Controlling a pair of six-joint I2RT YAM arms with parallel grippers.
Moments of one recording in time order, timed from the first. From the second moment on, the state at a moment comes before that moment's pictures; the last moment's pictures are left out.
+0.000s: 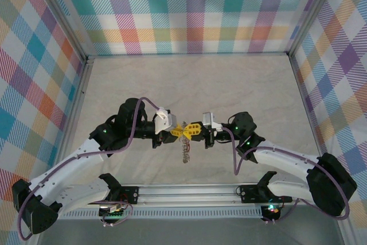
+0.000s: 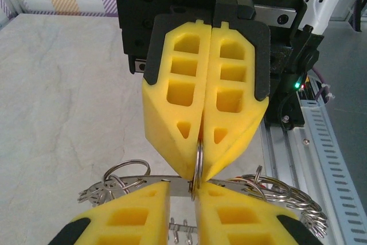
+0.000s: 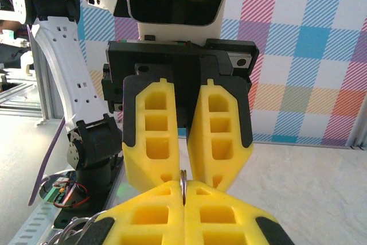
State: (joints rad) left arm -0.72 0.96 0.86 -0.40 0.64 0.36; right arm 0.78 1.13 0.47 0.79 -0.81 -0.02
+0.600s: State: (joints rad) left arm -0.72 0.89 0.81 -0.39 0.66 0.29; right arm 0.84 1.08 0.53 0.57 -0.75 -0.22
